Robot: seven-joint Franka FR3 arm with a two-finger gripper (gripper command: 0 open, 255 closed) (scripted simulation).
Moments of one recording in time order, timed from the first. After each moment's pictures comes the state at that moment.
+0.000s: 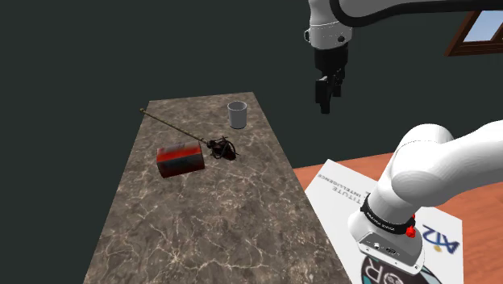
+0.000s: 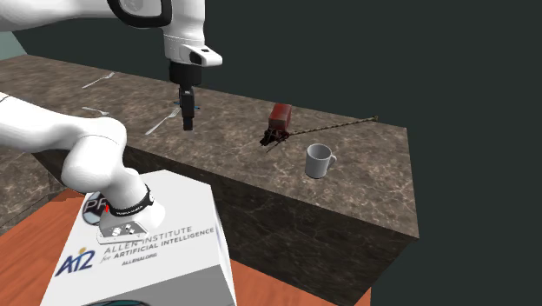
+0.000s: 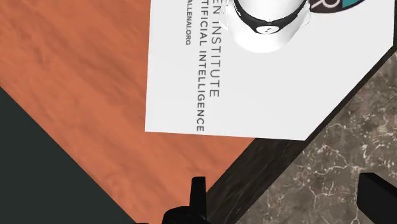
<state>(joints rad) -0.01 -0.80 0.06 -2.44 -0.09 1.42 -0.03</state>
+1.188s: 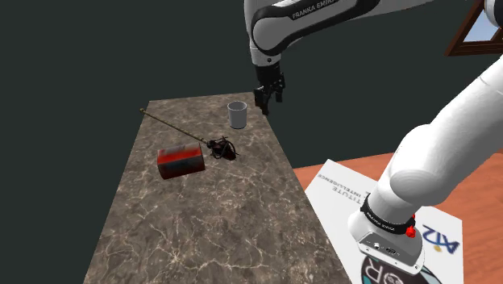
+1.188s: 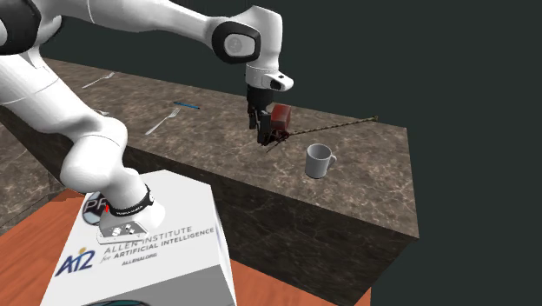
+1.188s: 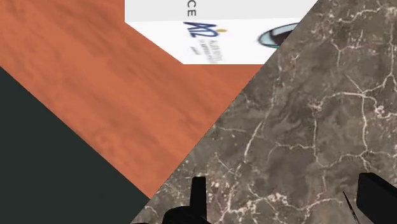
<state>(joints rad) -0.04 -0.22 0.05 -2.20 -0.10 1.83 0.01</state>
